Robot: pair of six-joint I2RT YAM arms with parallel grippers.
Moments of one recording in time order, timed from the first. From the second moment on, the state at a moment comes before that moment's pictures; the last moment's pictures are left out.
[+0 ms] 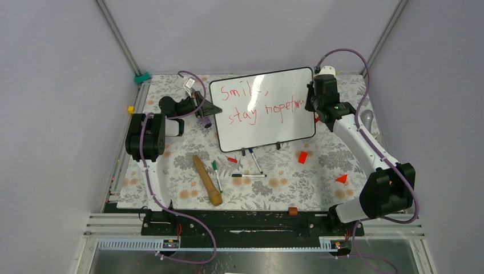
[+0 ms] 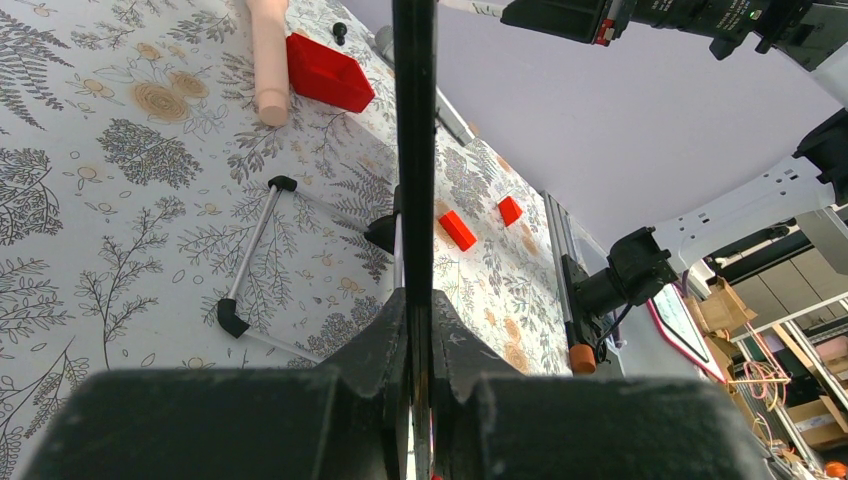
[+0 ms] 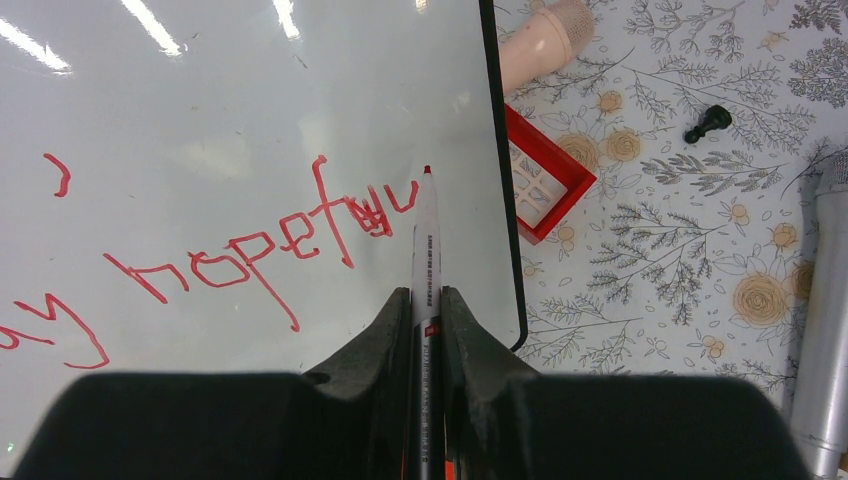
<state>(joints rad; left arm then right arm) -0.02 2.13 1.08 1.44 1.32 -1.09 0.27 1.45 1.24 -0.38 0.24 0.23</state>
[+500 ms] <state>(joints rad) -0.02 2.13 1.08 1.44 1.32 -1.09 0.27 1.48 1.30 -0.38 0.24 0.23</state>
